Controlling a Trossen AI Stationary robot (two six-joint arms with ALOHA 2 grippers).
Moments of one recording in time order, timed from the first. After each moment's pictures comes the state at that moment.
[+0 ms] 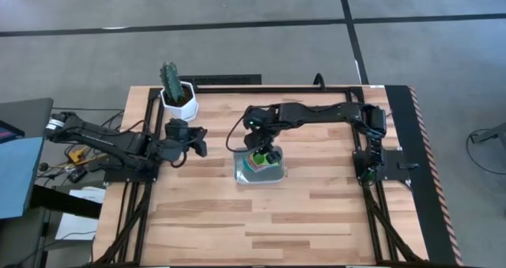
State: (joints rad) left arm -0.23 0.89 0.66 -0.32 -0.96 -0.86; right arm -0.17 1.95 1.59 -0.71 -0.35 -0.63
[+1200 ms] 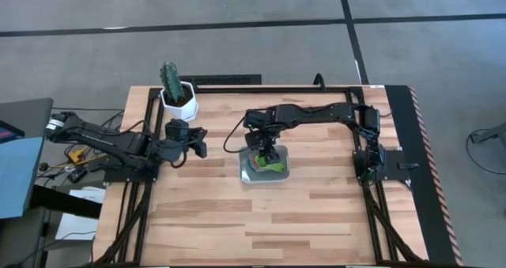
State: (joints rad) left arm -0.23 0.89 0.66 -0.33 -0.95 -0.83; right arm -0.18 2.00 1.59 -0.81 -0.29 -0.43
